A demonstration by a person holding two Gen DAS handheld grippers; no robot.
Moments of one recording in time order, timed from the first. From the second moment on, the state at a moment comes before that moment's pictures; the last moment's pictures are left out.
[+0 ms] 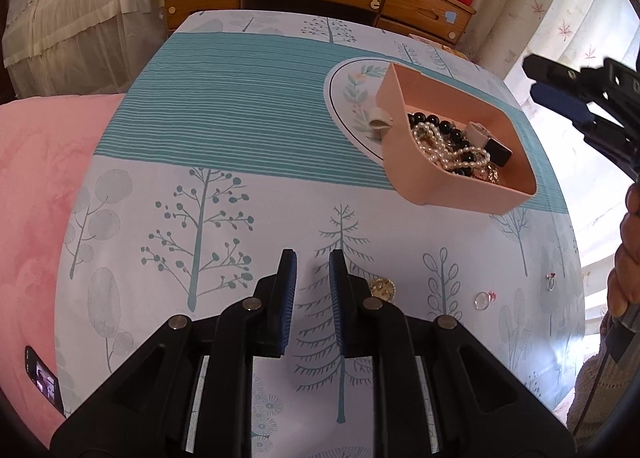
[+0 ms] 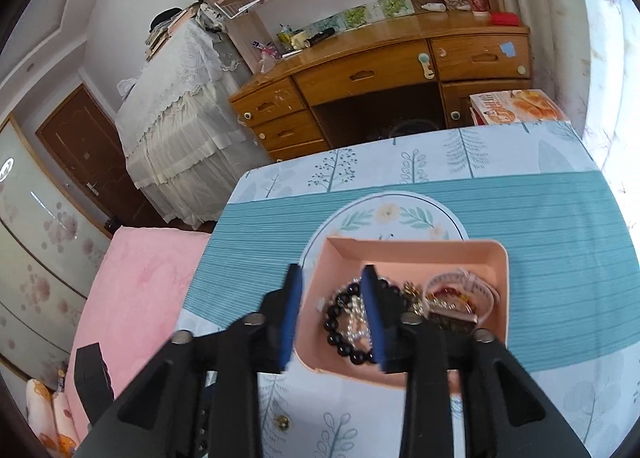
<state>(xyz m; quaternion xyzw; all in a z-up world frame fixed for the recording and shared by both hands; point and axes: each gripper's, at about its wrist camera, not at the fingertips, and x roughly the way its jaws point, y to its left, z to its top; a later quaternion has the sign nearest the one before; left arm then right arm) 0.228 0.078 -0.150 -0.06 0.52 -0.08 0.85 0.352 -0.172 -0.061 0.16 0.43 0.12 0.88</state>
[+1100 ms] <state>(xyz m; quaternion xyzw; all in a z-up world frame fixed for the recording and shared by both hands) 0.181 0.026 -0.167 0.02 0.53 -0.19 0.83 0.186 -0.182 -0.168 -0.17 0.47 0.38 0.78</state>
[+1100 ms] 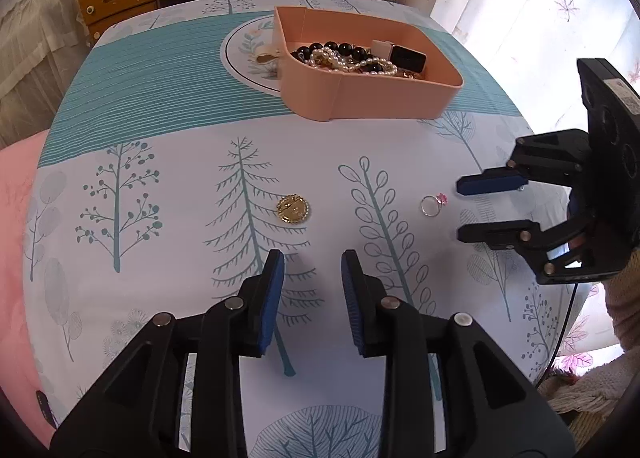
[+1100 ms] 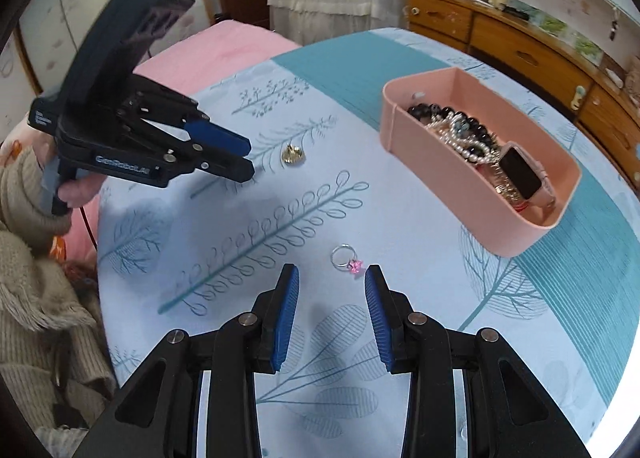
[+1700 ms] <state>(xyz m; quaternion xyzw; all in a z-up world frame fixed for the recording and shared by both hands) 0.204 0.029 -0.178 0.00 0.54 -0.18 0.82 0.199 -0.175 -0.186 -0.20 0.44 0.40 0.78</state>
